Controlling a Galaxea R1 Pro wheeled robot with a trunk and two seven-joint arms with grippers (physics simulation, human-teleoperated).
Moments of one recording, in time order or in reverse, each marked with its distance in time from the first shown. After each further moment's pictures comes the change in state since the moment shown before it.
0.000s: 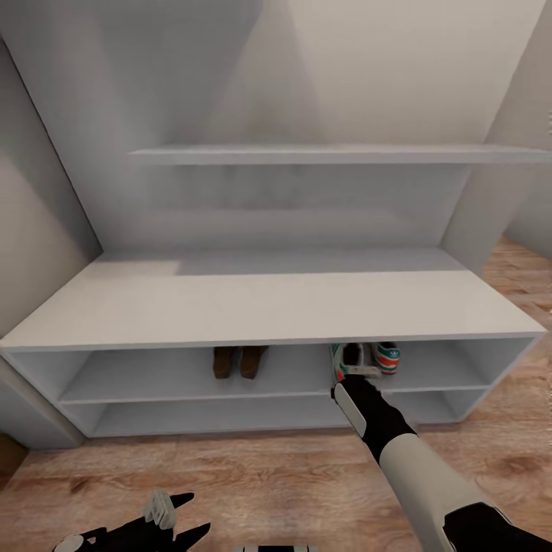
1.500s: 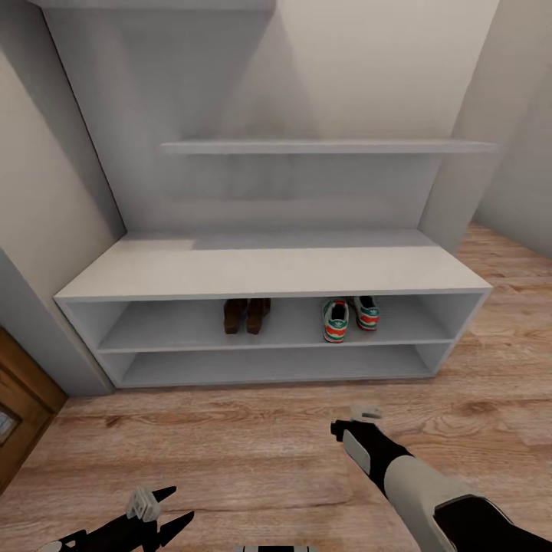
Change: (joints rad) left arm 0.005 0.020 0.114 0.002 -0.006 -0.015 0.010; right arm 0.000 -0.005 0.006 0.422 0.001 -0.413 0.245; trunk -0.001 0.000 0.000
